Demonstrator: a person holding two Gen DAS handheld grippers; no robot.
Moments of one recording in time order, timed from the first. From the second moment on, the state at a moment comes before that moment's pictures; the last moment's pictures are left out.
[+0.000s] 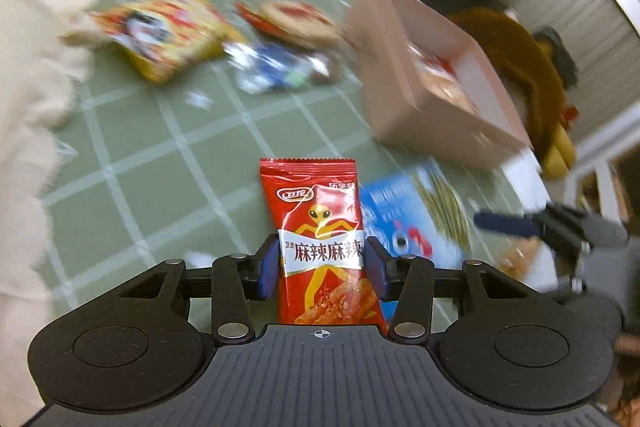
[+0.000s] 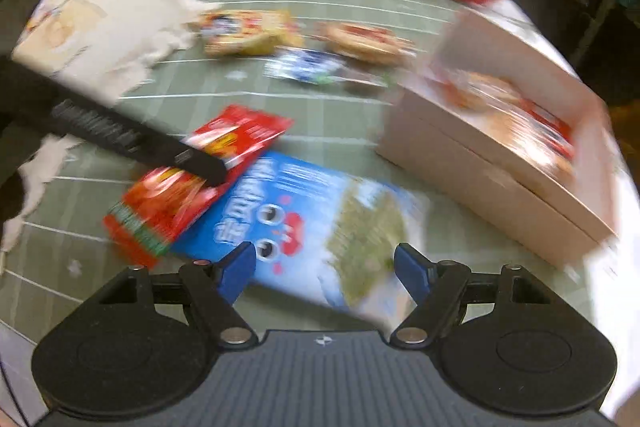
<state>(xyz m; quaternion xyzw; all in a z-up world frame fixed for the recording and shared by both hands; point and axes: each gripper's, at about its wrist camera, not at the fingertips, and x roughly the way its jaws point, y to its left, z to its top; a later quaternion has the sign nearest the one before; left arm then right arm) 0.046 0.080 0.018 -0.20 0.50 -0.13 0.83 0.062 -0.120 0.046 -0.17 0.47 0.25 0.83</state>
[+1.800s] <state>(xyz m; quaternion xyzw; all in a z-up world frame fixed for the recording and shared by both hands) 0.051 0.055 0.038 -0.20 0.45 -0.10 0.86 0.055 -0.214 0.053 0.10 0.52 0.20 0.83</state>
